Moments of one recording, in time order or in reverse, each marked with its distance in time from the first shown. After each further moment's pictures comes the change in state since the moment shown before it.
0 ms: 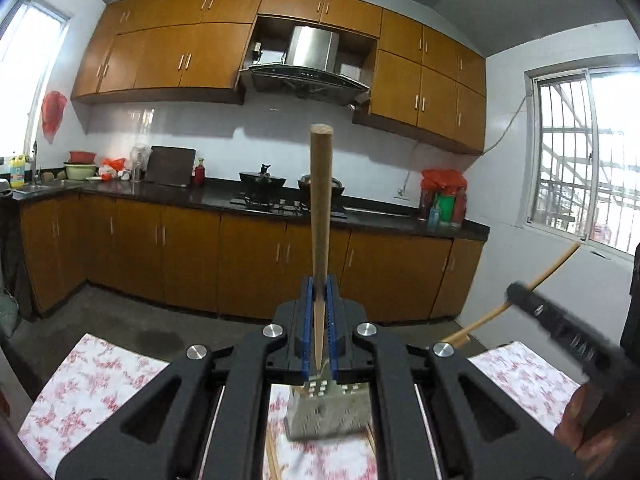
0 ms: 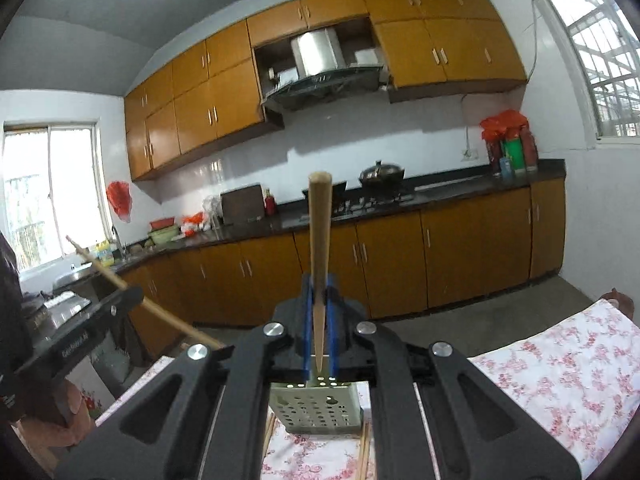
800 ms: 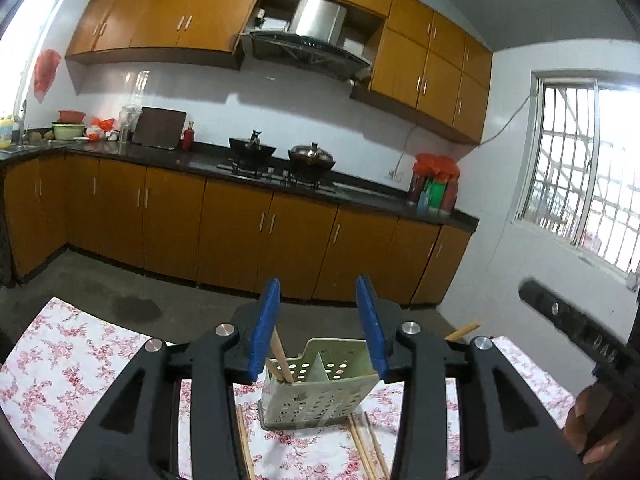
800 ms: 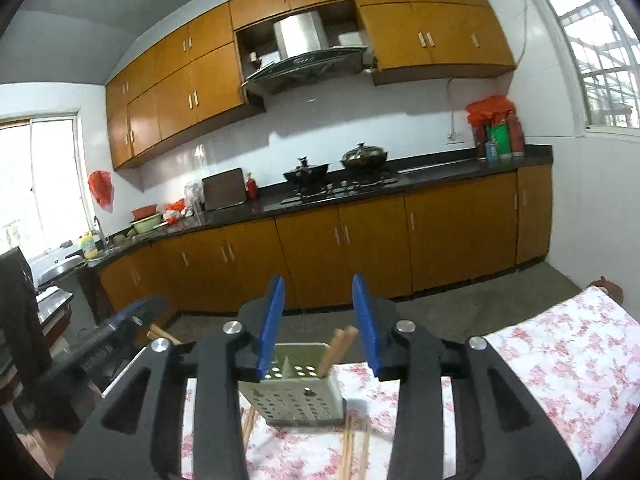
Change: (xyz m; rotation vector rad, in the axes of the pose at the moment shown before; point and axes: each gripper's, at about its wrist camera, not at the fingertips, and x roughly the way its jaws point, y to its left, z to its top) left arm 0.008 0.018 -0.020 -0.097 0.072 -0.071; right arm -0.013 -0.018 -0.021 0.031 0.024 -0.082
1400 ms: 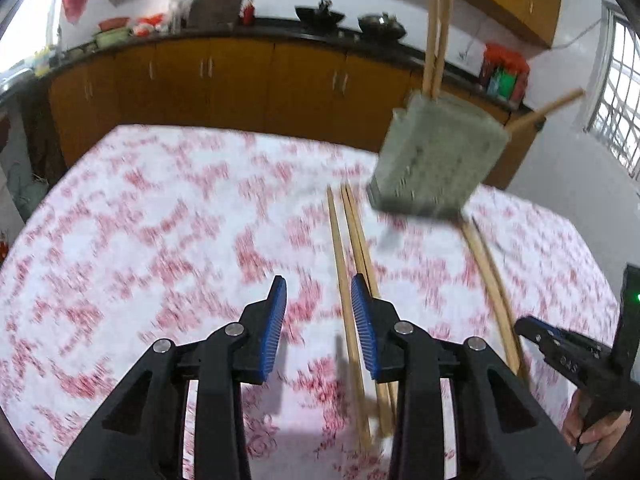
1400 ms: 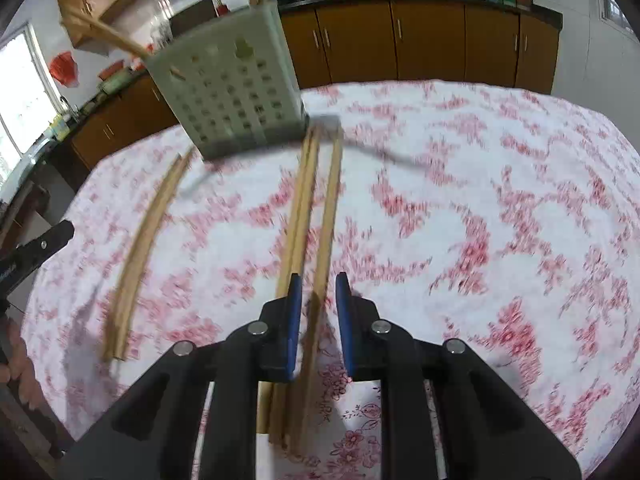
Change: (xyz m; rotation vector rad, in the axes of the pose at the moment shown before) left arm -0.004 0.069 -0.164 -0.034 0.483 0.228; right arm 0.049 -0.031 -0.224 0.003 0.674 -0.055
